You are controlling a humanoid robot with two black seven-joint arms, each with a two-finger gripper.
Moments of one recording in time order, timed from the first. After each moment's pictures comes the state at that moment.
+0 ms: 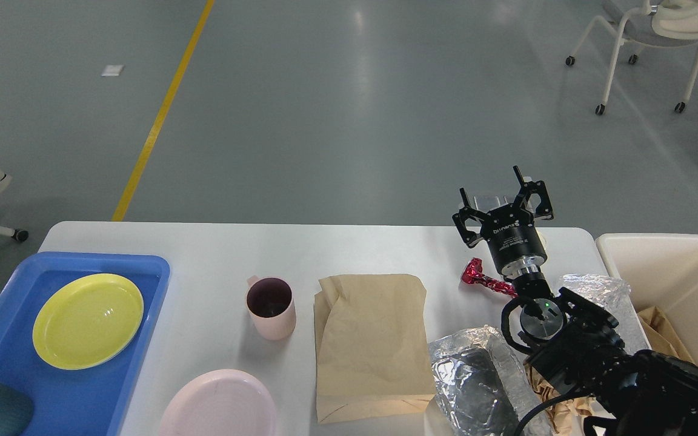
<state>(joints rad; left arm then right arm) -1.83 1.18 0.92 -1.12 1.38 -0.25 -0.36 0.74 0.06 0.50 0.13 0.43 0.77 0.45</state>
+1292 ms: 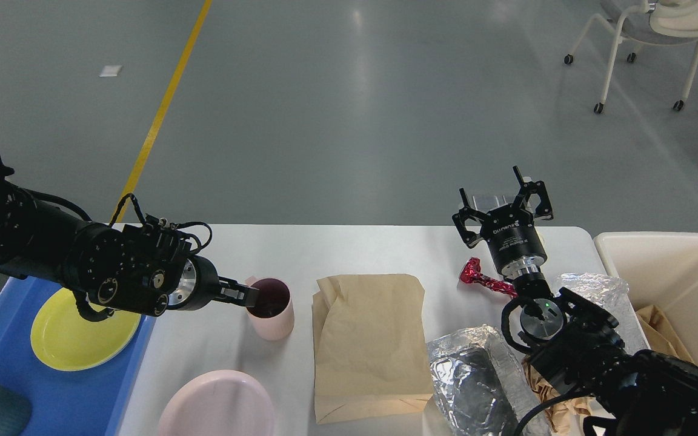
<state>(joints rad) -1.70 0.19 1.23 -1.40 0.33 0.12 -0.01 0.74 0.06 0.50 0.13 0.43 0.77 0.45</state>
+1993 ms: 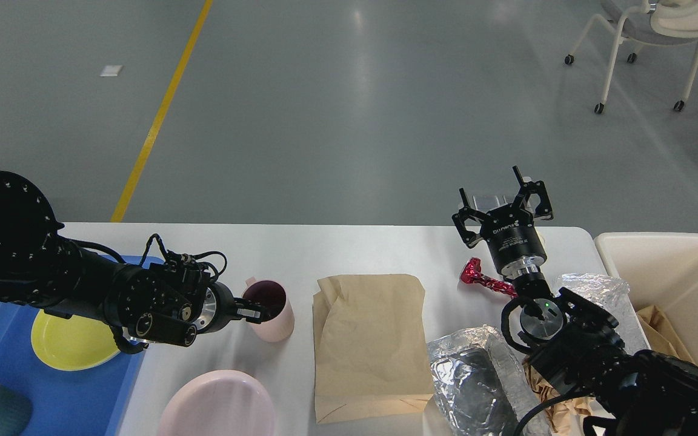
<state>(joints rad) -1.48 0.12 1.13 -1.23 0.33 0.18 0.08 0.74 0.06 0.50 0.13 0.43 0.77 0.45</state>
